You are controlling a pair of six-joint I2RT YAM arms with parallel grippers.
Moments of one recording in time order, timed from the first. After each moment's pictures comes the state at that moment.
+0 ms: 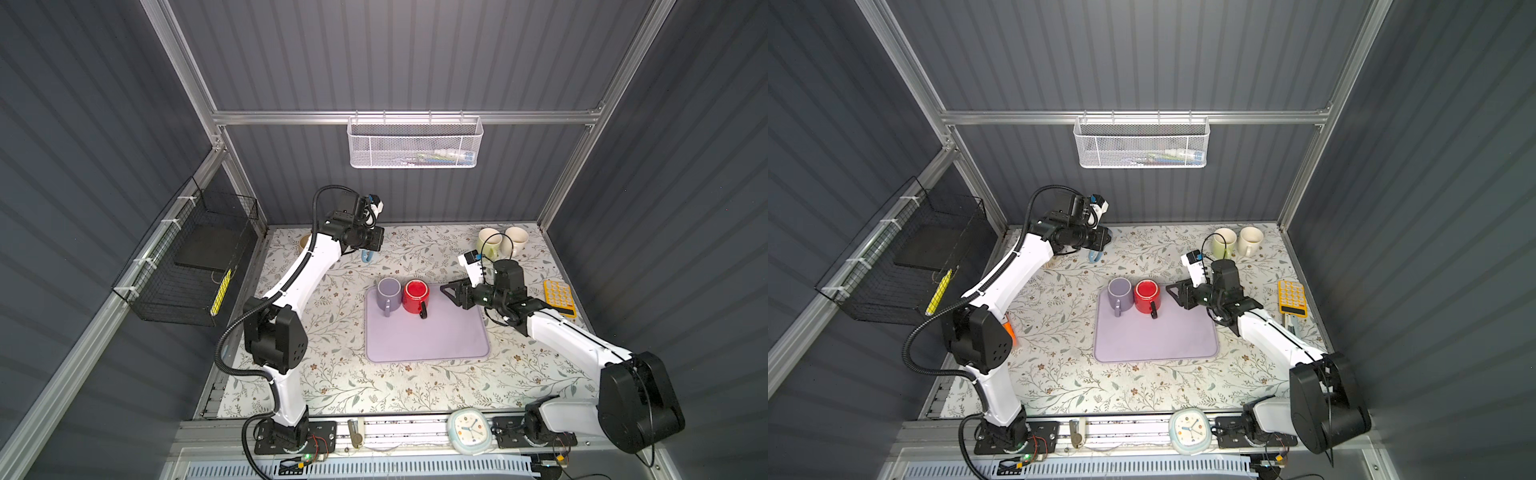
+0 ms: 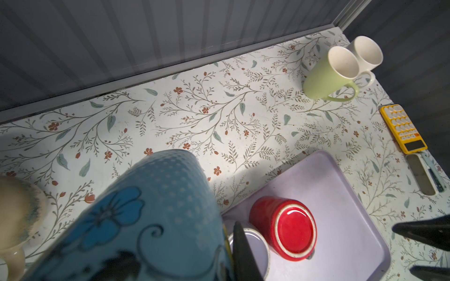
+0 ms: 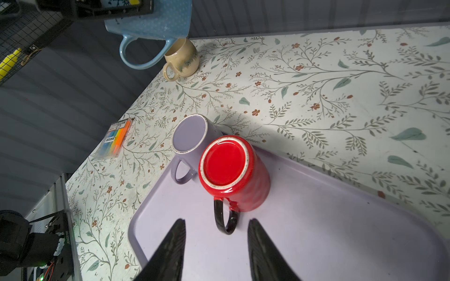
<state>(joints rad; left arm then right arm) -0.39 1.91 1.92 -0.79 0.22 -0.04 0.32 1.32 0.75 0.04 -0.55 0.17</state>
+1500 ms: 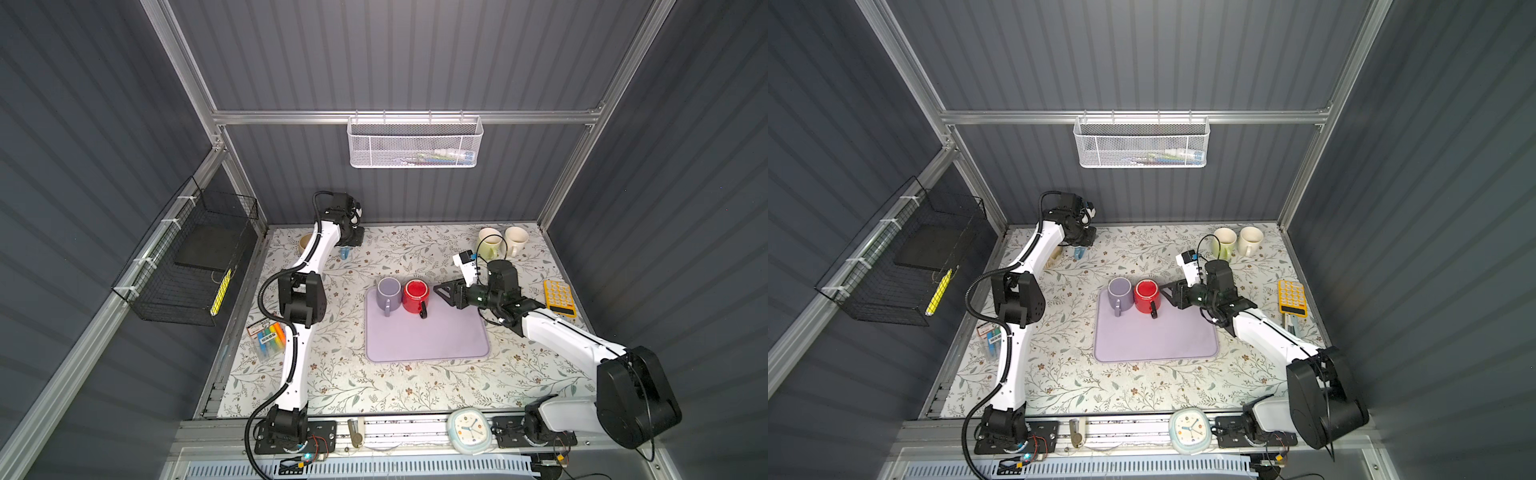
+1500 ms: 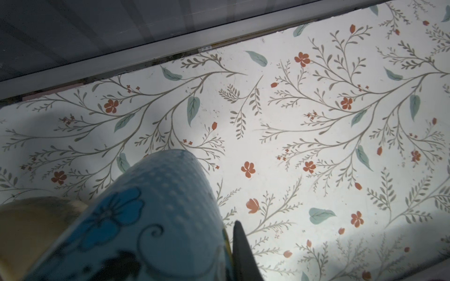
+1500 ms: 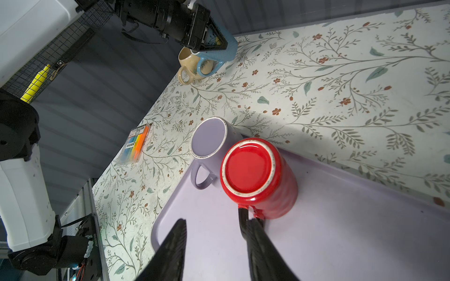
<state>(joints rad) -0.22 2.48 2.43 -0.95 0.09 0.07 0.37 1.35 0.75 0.11 -0.58 0.29</state>
